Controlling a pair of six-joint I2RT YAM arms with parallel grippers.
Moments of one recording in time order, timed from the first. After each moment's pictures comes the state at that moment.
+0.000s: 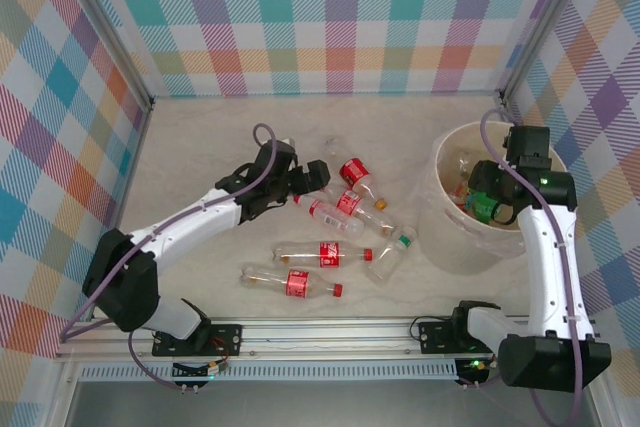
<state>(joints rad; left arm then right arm) -0.63 1.44 1.05 -0.33 -0.06 -0.79 -0.11 1.08 1.21 -1.08 0.07 0.27</state>
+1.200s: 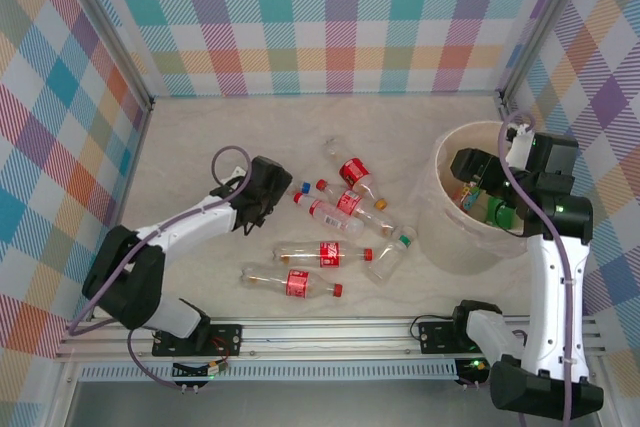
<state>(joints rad) -0.52 1.55 0.96 -0.32 -0.25 -1.42 -0.16 0.90 1.24 -1.02 -0.34 0.26</state>
